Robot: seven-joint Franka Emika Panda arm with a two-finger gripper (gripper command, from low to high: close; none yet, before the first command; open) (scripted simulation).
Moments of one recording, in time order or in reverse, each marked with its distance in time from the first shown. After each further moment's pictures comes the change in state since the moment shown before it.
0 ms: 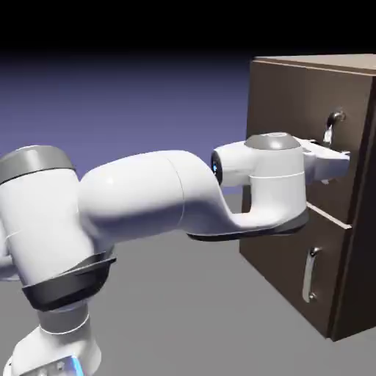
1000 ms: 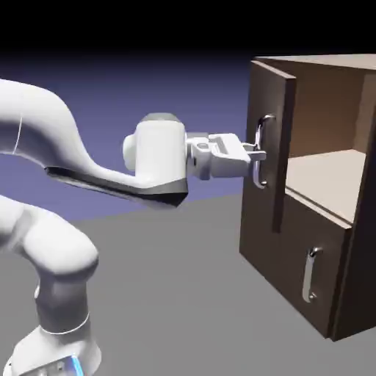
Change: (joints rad) arm -0.984 0.112 0.898 -0.615 0.472 -0.318 0.236
